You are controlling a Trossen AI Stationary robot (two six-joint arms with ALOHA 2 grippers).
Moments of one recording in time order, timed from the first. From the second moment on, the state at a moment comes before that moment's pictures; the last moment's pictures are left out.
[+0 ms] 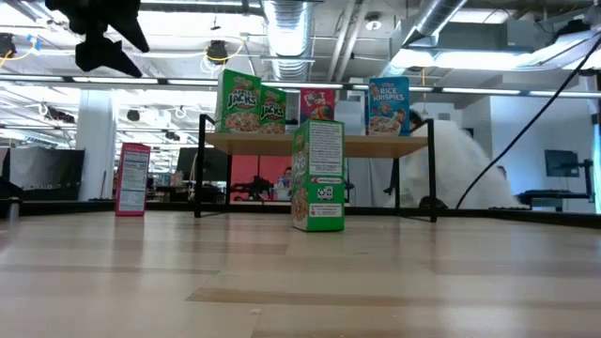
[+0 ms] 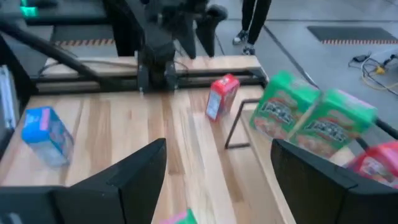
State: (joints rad) left arm 0.58 0.57 0.87 -0.87 0.15 -0.30; right arm 0.09 1.49 1.69 -0.66 0.31 0.04
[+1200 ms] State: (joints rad) left arm 0.51 0.54 0.86 -0.82 0.14 -0.32; right arm 0.35 0.48 0.39 -0.08 0.69 0.15
